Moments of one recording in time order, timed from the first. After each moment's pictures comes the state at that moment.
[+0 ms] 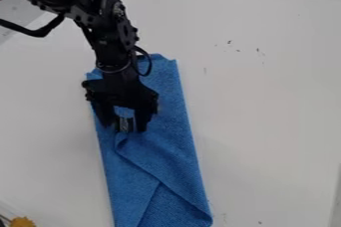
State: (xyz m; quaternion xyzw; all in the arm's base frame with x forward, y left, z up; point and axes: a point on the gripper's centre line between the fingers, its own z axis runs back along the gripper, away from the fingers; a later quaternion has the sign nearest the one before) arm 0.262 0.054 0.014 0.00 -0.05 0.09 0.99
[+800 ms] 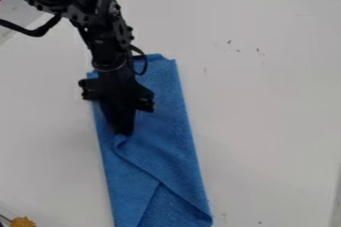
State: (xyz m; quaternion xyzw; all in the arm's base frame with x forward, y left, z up) arm 0.262 0.060 0.011 0.00 -0.05 0.10 0.99
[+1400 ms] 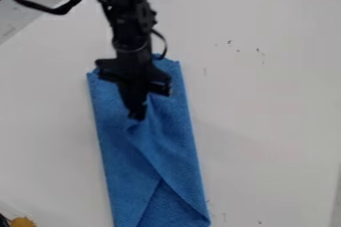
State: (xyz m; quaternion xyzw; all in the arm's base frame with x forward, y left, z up) arm 0.292 0.038 0.038 0.03 -0.06 0.06 1.00
